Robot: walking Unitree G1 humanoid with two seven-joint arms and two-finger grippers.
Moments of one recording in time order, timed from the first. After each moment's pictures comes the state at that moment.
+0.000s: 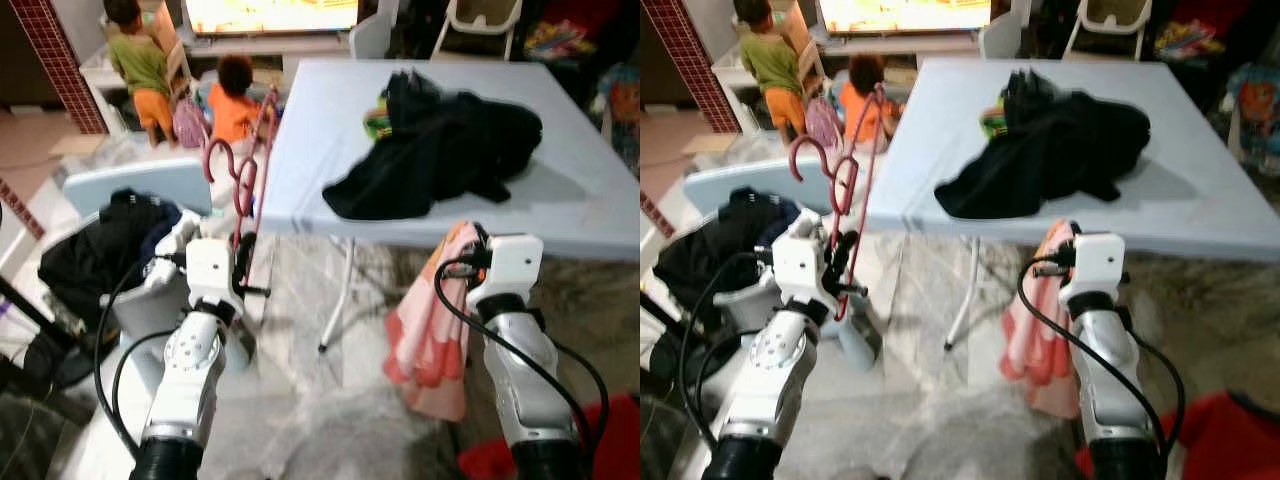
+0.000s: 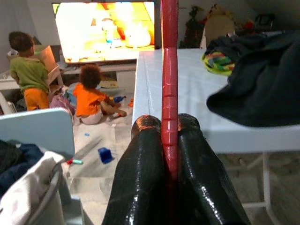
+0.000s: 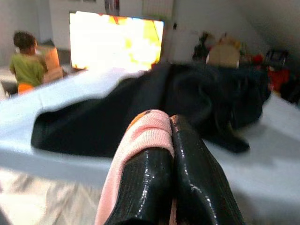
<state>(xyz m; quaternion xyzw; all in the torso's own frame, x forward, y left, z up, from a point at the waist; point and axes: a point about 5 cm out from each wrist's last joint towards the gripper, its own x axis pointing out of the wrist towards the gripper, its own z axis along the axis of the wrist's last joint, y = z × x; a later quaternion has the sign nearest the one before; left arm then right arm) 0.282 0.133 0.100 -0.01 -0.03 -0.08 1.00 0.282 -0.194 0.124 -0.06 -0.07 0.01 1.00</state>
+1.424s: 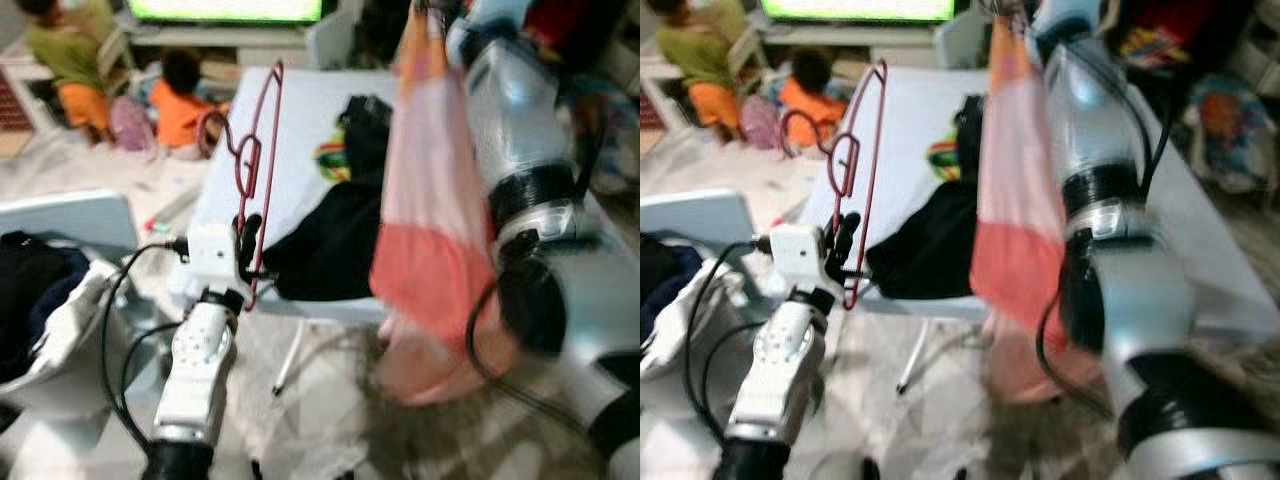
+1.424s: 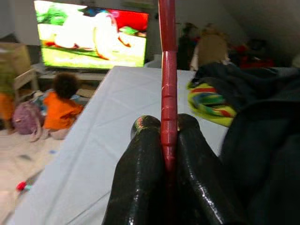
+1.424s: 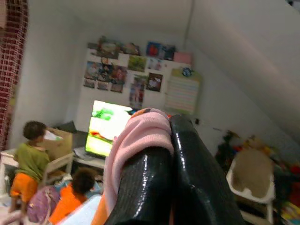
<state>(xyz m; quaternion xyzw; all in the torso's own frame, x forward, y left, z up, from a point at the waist) 0.276 0.119 0.121 -0.03 -0.07 -0.06 1.00 0.411 -0.132 0.365 -0.04 -0.28 0.12 0.95</state>
